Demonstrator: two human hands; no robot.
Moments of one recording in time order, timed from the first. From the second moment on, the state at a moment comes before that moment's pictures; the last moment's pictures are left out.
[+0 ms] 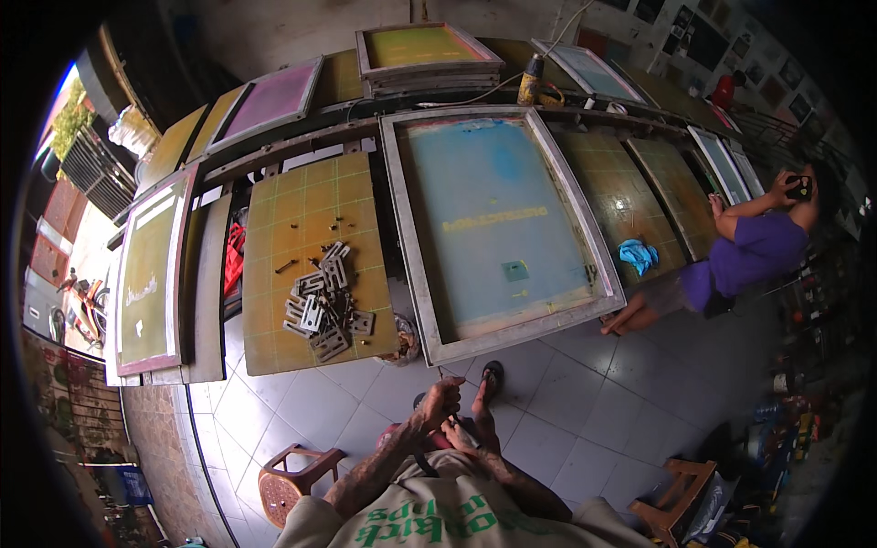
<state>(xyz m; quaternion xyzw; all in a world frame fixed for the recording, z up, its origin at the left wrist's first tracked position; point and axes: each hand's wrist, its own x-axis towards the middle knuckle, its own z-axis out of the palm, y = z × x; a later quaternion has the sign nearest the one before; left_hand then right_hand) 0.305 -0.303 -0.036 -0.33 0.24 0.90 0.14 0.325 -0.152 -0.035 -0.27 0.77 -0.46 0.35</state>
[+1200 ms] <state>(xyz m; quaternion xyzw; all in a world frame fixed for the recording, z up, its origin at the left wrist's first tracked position) 0.299 -0.294 -0.050 -0.36 0.26 0.89 0.10 0.322 -0.153 0.038 0.11 0.28 -0.59 0.75</state>
